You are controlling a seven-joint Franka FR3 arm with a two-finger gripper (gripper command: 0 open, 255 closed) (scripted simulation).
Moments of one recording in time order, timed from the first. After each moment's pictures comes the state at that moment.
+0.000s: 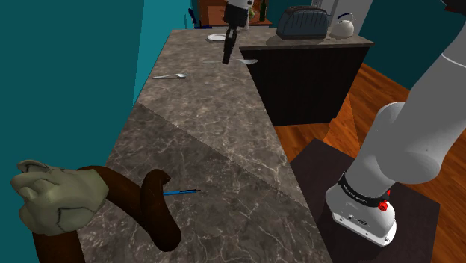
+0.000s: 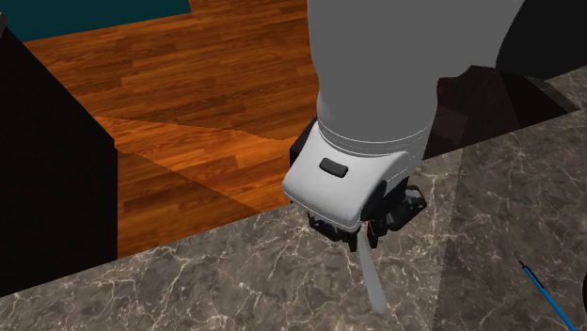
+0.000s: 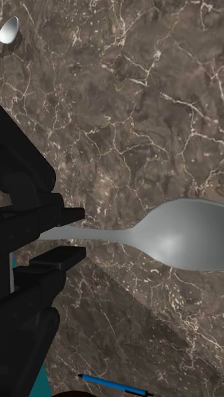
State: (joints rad) arm 0.29 -0.09 -0.24 -1.88 0.22 1.89 -0.71
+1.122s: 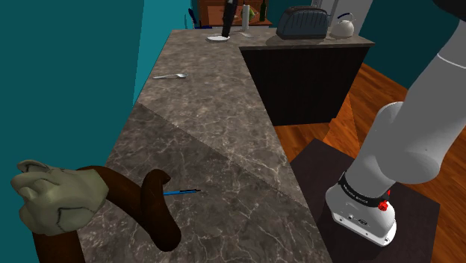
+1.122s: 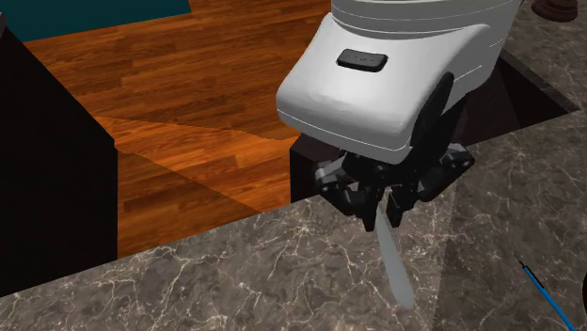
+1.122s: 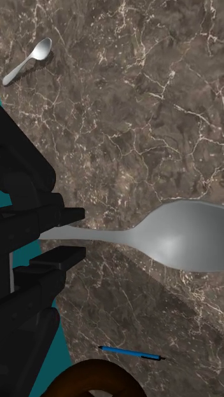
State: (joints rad) arm 0.29 -0.06 -0.24 -1.62 0.22 1.67 -0.66
